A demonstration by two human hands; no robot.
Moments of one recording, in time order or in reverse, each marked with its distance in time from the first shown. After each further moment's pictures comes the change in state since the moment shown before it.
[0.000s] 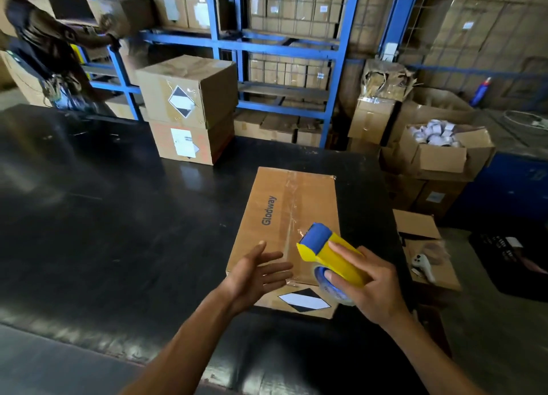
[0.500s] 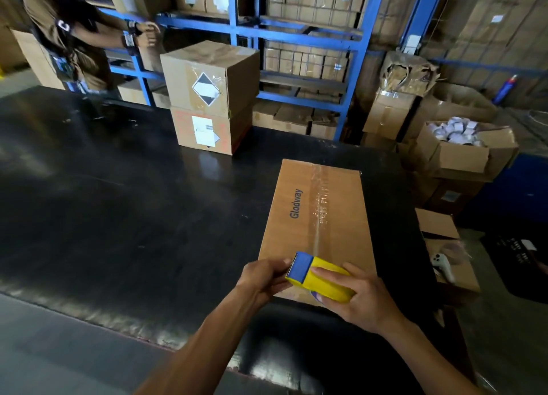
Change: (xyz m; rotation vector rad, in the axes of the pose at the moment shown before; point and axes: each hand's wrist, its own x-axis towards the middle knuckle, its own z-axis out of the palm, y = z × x) left_hand -0.008 -0.002 -0.043 -0.058 0.326 -0.013; right_hand -0.007 -0.014 0.071 -0.365 -0.319 -0.109
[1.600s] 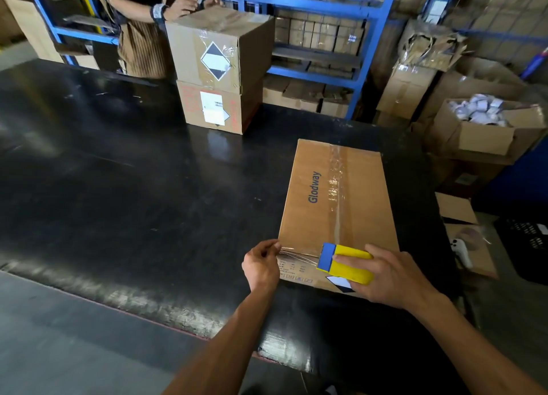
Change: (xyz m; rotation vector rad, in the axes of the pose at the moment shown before) left_hand 0.063 -0.031 -0.050 0.329 0.453 0.541; right_hand 0.030 -0.005 -0.007 -0.458 -0.418 0.119
